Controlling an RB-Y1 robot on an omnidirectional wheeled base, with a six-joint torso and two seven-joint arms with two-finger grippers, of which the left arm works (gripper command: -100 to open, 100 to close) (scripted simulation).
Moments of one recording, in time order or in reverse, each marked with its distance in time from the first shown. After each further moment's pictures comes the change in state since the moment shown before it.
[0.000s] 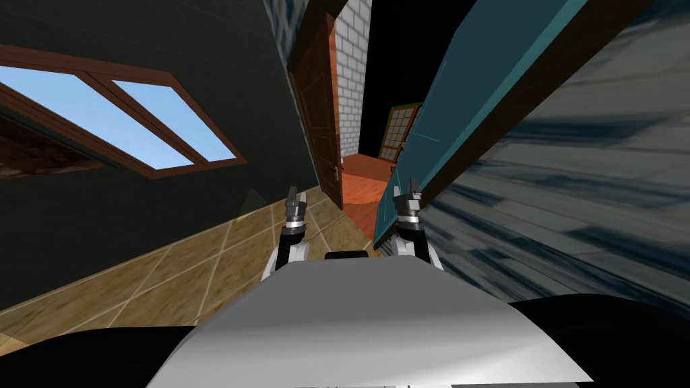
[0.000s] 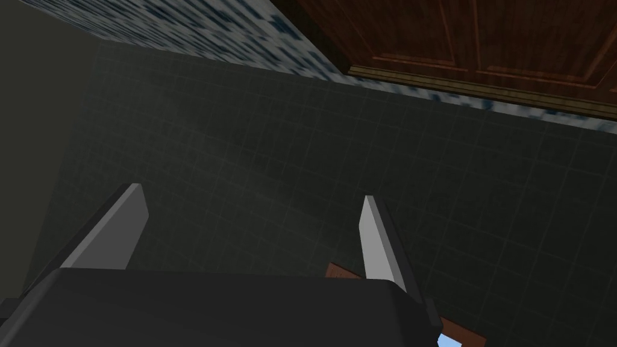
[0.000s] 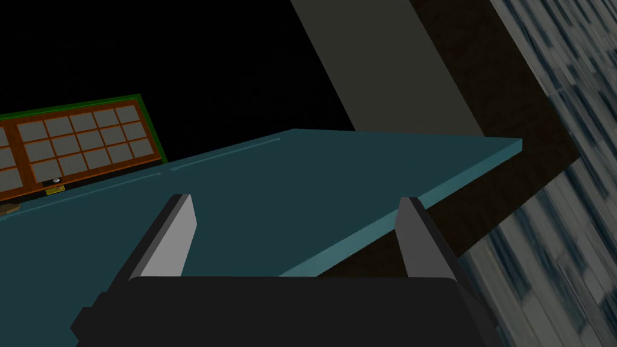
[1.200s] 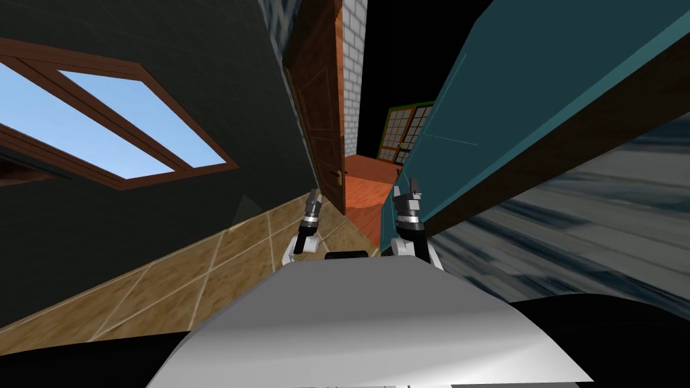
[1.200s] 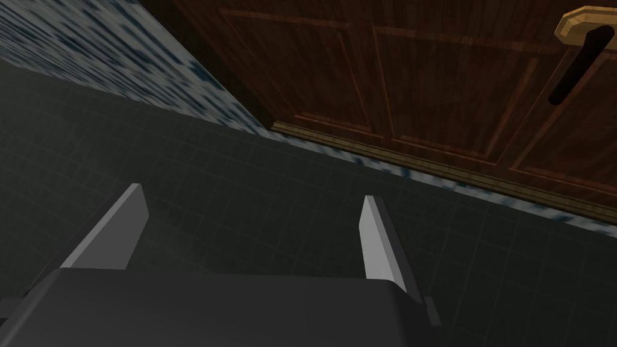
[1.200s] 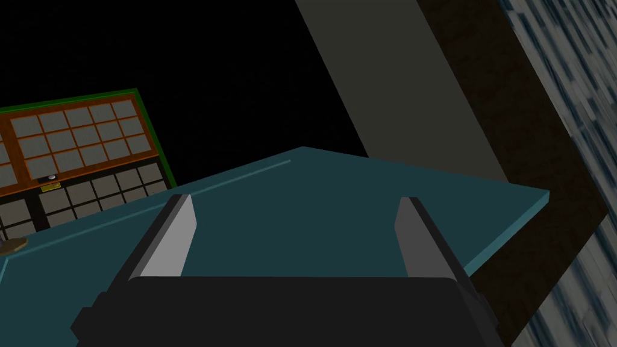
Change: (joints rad) arm -0.177 0.024 -0.083 0.271 -0.024 -0.002 0.080
